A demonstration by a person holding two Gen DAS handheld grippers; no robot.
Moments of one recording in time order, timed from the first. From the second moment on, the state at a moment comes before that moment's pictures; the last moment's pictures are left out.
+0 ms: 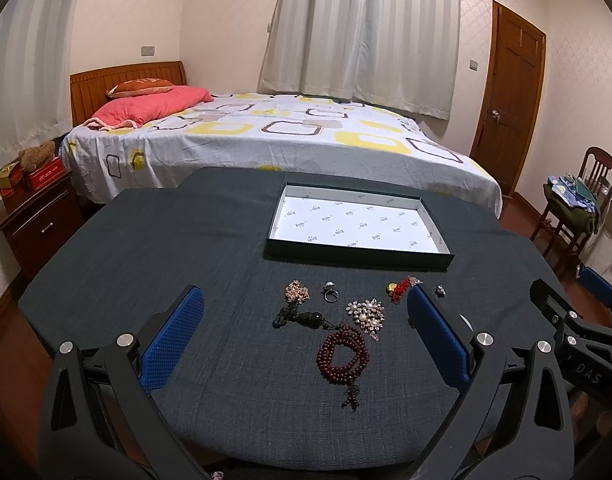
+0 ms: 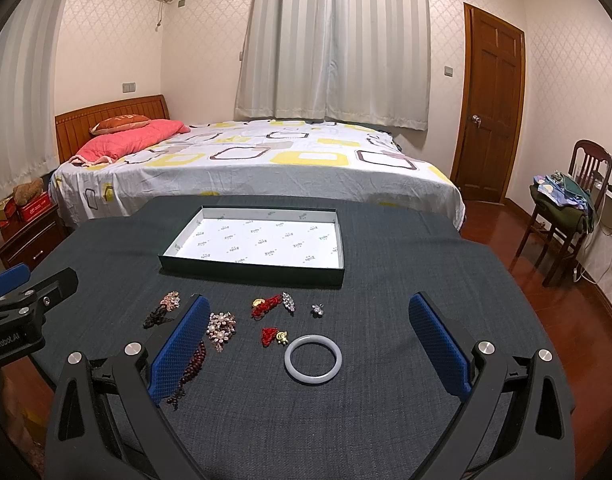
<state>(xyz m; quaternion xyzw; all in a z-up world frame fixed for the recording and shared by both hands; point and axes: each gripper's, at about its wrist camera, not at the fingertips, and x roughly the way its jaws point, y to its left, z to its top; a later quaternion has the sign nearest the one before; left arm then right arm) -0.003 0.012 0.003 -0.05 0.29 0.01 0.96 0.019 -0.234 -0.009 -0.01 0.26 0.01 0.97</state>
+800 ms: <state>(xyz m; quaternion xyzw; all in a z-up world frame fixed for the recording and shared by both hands) 0.000 0.006 -0.002 -0.04 0.29 0.02 0.96 0.020 -0.235 -0.009 -0.01 0.26 0.01 0.97</state>
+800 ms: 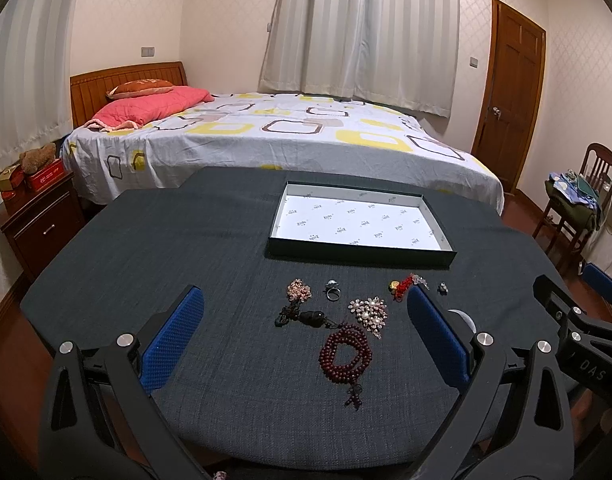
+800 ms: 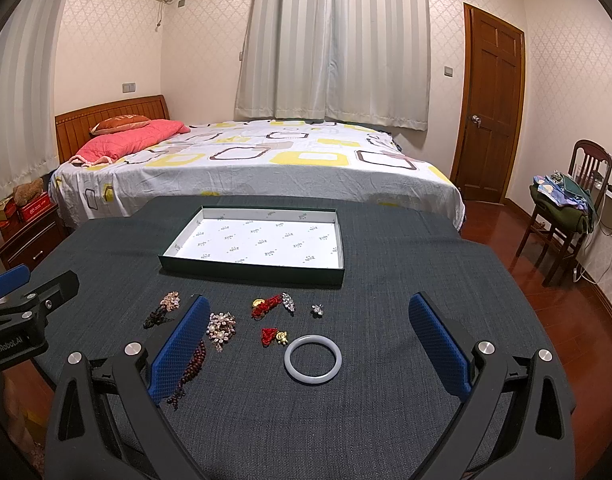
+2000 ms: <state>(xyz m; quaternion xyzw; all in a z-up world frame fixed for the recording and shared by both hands) -0.001 0.006 -0.004 -0.04 0.28 0.02 0.96 0.019 -0.235 -0.010 -0.01 0.25 0.01 0.97</state>
